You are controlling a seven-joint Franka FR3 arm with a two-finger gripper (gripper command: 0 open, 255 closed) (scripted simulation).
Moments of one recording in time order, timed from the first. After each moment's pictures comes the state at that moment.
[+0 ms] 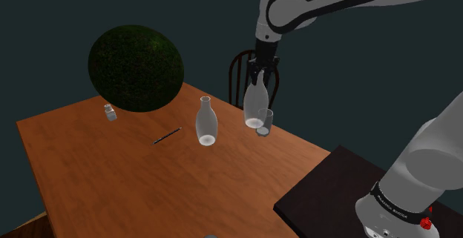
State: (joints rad) arm -0.01 -0.13 0.19 -2.07 0.00 2.01 0.32
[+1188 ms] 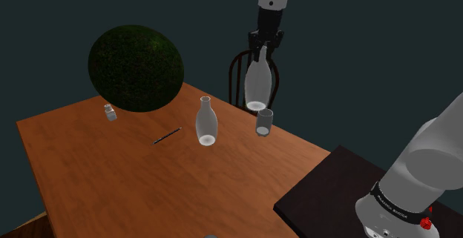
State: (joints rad) arm -0.02 -0.14 0.19 -1.83 0.01 1.77 0.32
